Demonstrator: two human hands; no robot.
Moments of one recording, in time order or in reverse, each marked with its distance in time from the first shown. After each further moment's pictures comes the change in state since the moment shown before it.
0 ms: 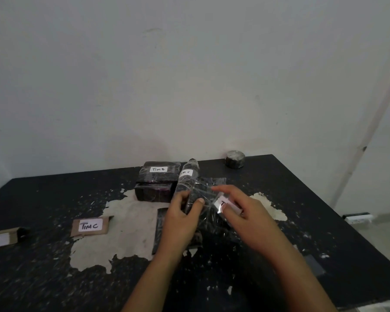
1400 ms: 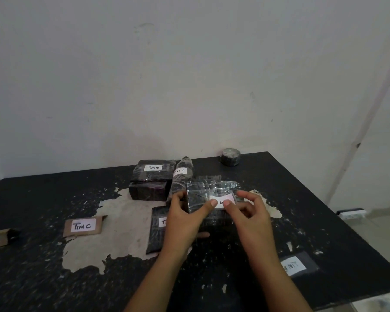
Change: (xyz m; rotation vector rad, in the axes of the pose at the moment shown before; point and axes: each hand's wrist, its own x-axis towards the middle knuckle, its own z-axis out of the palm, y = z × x) left_hand -0.010 0.006 0.022 -0.173 -0.034 -0.136; right_hand -0.013 0.024 0.030 0.598 0.493 0.265
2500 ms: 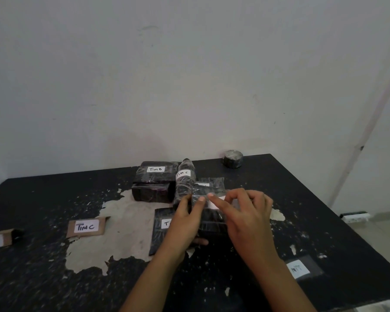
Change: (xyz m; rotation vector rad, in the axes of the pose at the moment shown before) left_hand 0.003 0.013 -0.007 0.188 -0.091 -0.147; right_hand 0.018 0.015 0.002 -1.028 0.064 -1.038
